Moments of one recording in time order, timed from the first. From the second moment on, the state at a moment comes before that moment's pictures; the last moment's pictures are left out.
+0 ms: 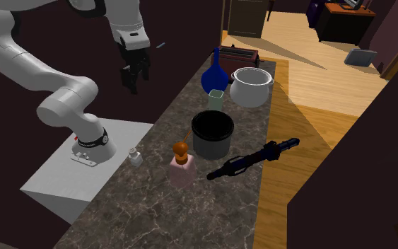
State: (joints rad) arm -0.02 -0.79 0.06 -2.41 0.08 1.57 0.09
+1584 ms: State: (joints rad) arm -0.13 -0.35 -0.11 -2.50 -0.09 2.32 -0.14
